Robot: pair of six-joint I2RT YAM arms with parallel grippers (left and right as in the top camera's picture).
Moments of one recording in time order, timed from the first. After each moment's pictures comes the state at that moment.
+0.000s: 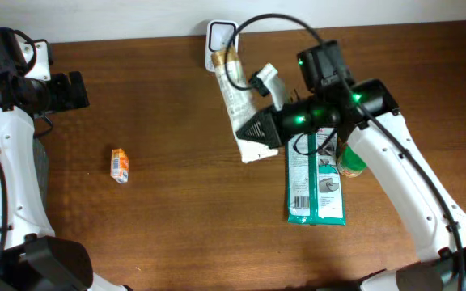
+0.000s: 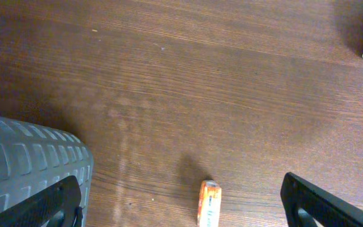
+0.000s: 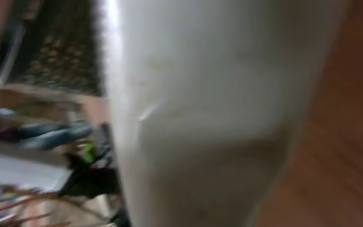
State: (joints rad) left arm 0.27 1.75 1.83 -1.07 0.06 0.08; right arm 0.34 1.61 1.60 -1.02 -0.81 -0.03
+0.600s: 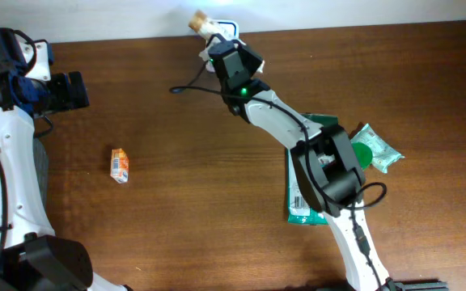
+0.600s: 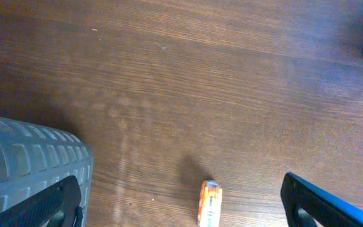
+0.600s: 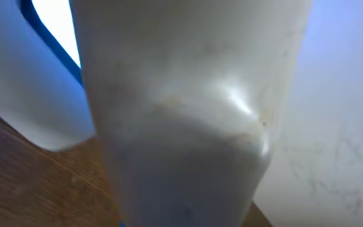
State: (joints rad) left arm 0.27 1.76 1.83 -1.07 0.06 0.08; right arm 0.49 2.42 1.91 -0.06 0.66 -0.72
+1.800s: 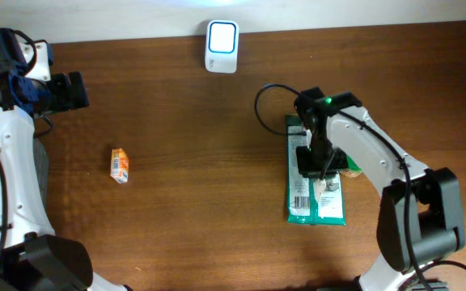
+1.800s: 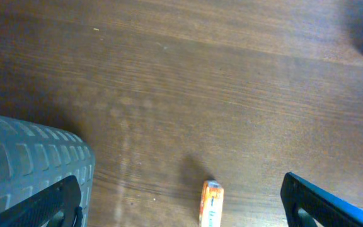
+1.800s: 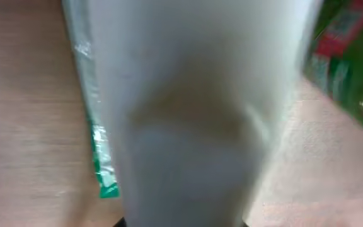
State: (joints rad) left arm 0.27 1.76 1.83 -1.06 0.05 0.08; right arm 0.25 1.82 1.32 -1.25 0.01 0.29
